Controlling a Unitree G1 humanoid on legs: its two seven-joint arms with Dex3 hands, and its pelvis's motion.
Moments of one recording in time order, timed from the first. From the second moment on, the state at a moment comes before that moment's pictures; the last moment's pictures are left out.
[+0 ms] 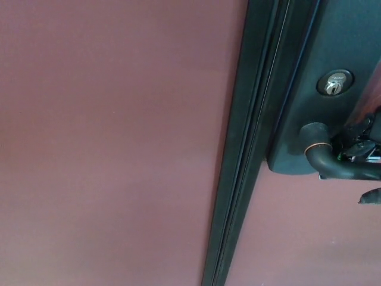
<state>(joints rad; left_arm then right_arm) 0.03 0.54 0.24 1.31 0.06 -0.30 -0.14 -0.37 -1.03 0.19 -0.46 -0.18 0.43 0.75</state>
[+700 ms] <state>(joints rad) 0.04 0.54 0.24 1.31 0.06 -0.30 -0.15 -0.33 -0.99 0.14 -0.47 -0.21 0.37 0.78</state>
